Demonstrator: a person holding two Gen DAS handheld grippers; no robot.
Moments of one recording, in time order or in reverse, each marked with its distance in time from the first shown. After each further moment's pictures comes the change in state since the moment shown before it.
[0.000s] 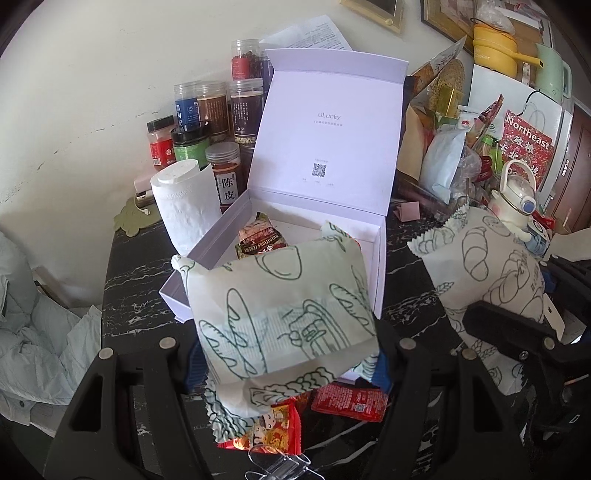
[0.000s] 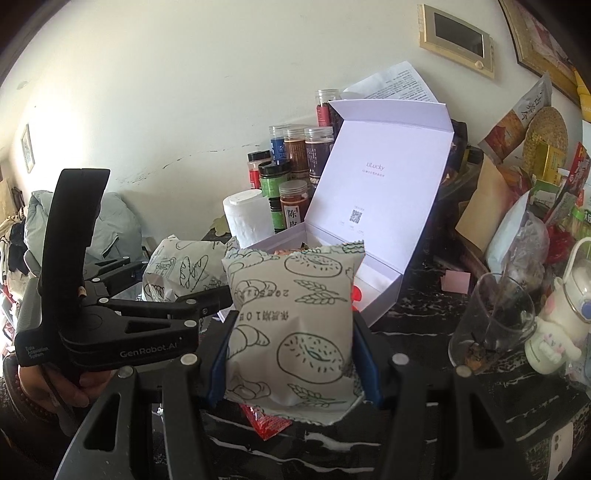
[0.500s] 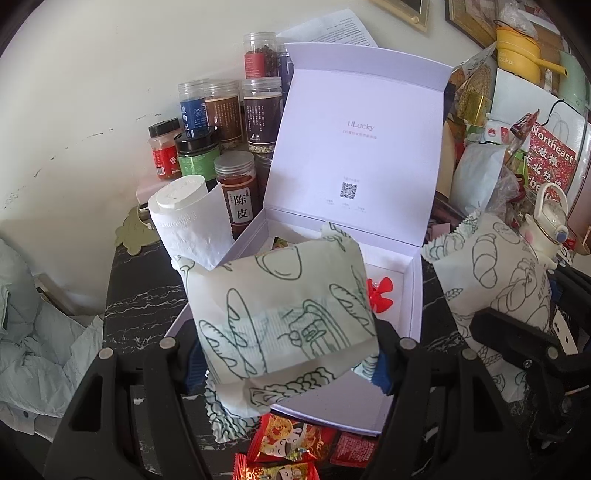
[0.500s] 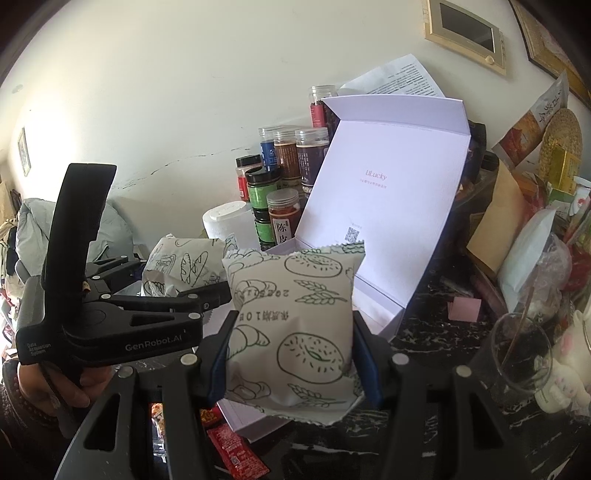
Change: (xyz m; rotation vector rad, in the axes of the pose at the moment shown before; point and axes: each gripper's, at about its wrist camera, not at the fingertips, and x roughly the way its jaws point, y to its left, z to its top) left arm 0.047 0.016 0.040 -0.029 0.012 0.050; right arm 0.049 -0.021 0.035 -0.002 0.004 0.014
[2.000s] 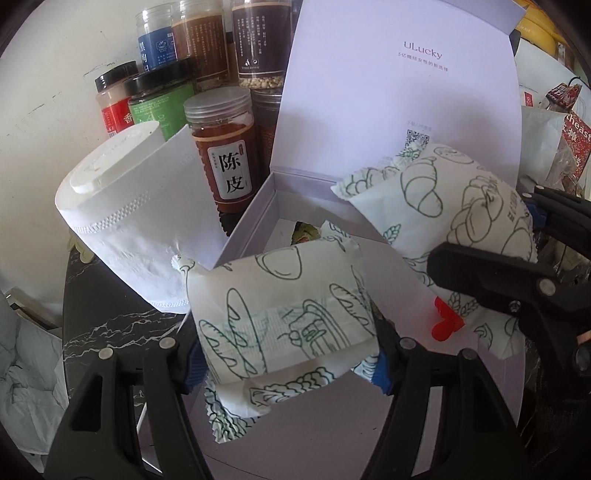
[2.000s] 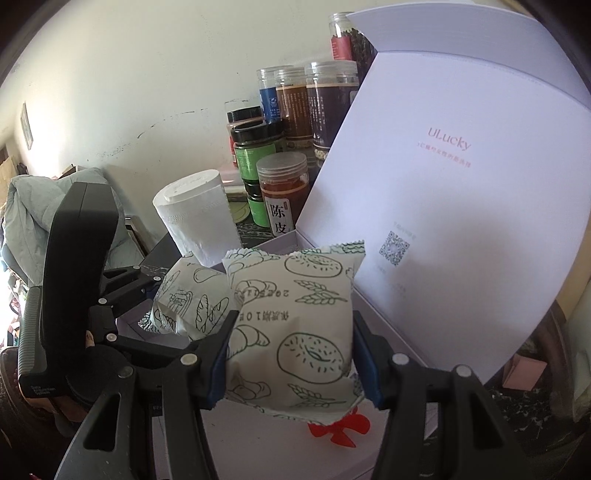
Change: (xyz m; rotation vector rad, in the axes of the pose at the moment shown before) left arm 0.135 0.031 0.012 0.062 0.153 -0.045; right arm 0.146 -0.022 0.039 -0.065 0.151 0.070
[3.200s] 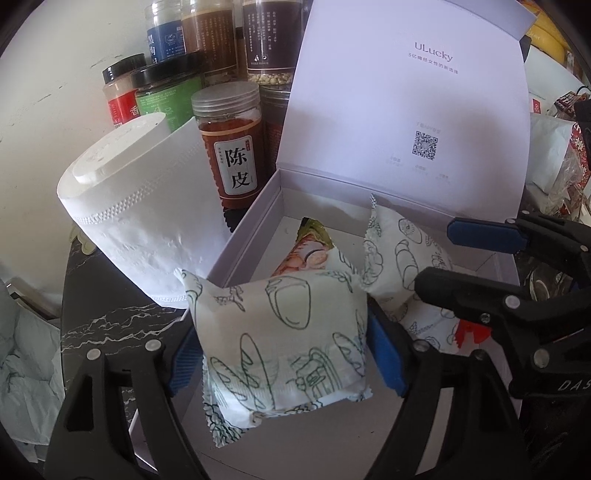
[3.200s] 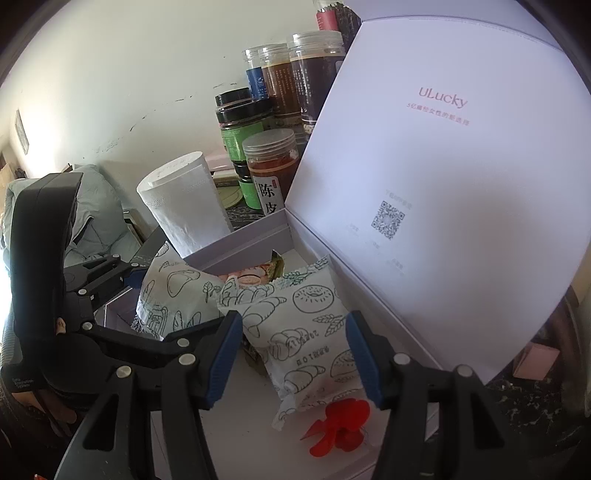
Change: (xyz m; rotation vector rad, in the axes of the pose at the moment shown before) left arm 0.006 -0.003 0.002 -0.037 0.000 0.013; right arm 0.014 -0.012 -0.009 0.039 0.049 0.017
